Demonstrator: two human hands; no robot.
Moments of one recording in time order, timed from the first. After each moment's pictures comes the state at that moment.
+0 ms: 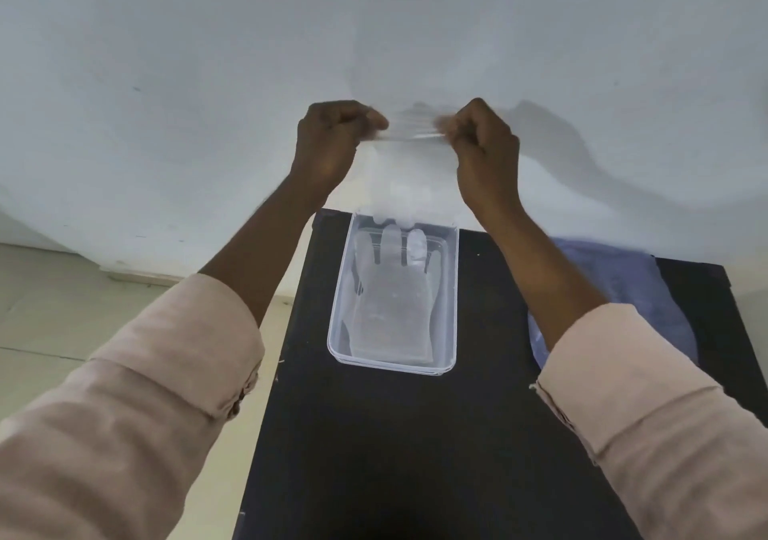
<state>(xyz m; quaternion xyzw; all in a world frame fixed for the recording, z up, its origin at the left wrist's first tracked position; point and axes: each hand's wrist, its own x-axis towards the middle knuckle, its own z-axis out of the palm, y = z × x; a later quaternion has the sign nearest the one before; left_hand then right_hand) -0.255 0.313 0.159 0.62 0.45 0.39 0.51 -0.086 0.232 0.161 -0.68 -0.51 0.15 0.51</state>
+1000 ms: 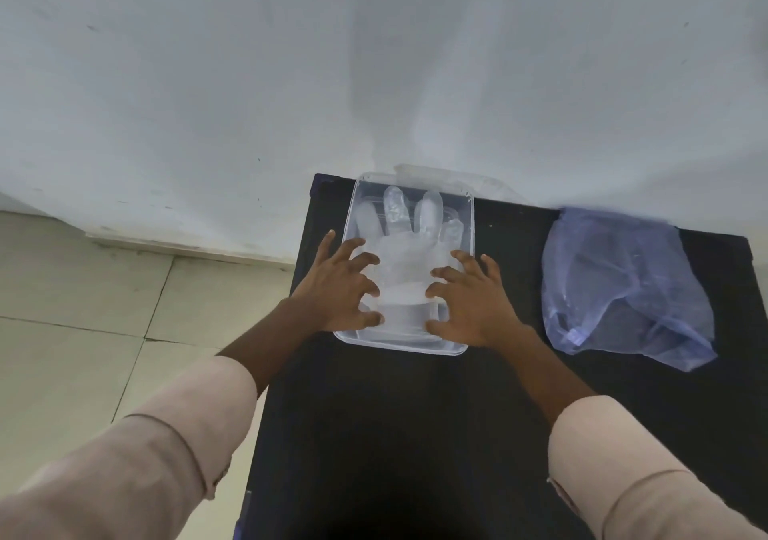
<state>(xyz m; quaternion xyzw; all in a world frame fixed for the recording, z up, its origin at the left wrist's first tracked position) -0.308 0.222 -0.010 0.94 0.30 -0.11 0.13 -0.090 0.120 0.005 -0.68 -0.70 0.18 -0.11</state>
